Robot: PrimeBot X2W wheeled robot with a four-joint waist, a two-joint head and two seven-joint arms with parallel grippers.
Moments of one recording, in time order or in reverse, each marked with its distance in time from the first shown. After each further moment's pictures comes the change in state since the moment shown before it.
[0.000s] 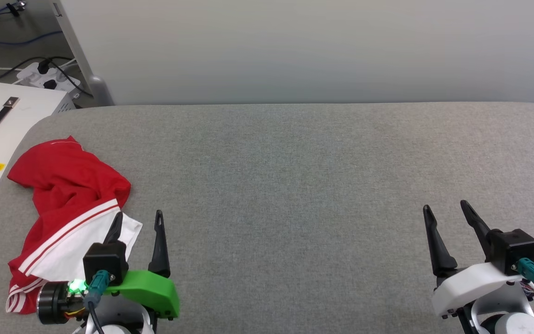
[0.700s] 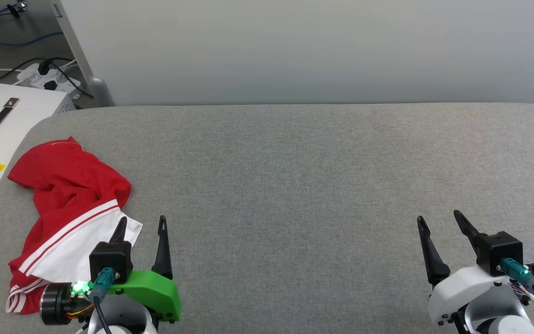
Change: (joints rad) left arm 0.000 0.000 -0.002 0.013 0.012 -0.010 0.040; right arm 0.000 0.000 0.008 0.038 -0.052 0.000 0.037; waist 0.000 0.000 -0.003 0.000
